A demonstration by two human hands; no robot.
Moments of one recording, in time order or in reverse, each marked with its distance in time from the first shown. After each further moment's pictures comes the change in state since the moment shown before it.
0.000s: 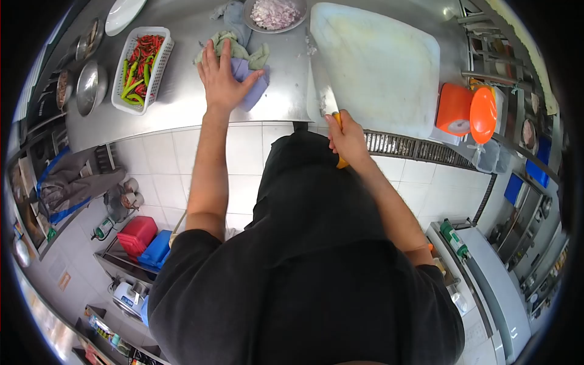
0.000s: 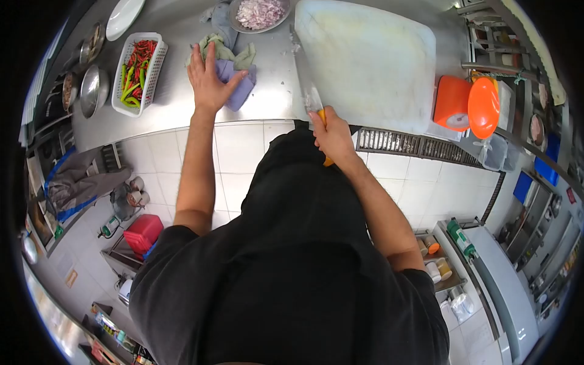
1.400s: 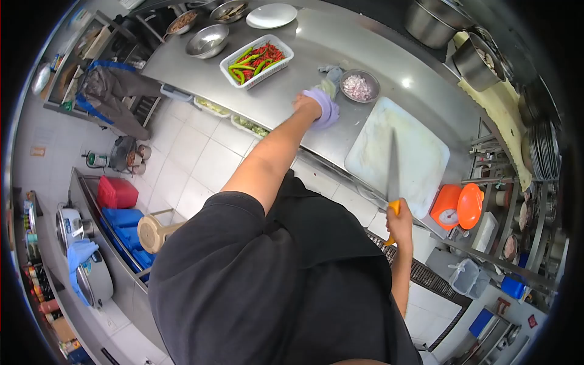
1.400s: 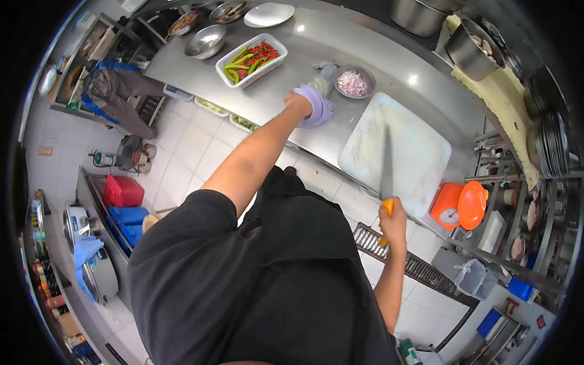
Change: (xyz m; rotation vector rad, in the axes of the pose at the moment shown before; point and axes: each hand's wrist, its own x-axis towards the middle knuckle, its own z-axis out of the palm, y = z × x) left_hand 0.037 0.018 -0.005 0.044 -0.523 -0.661; right_hand -0.086 0.052 -0.113 -0.224 0.095 -0.285
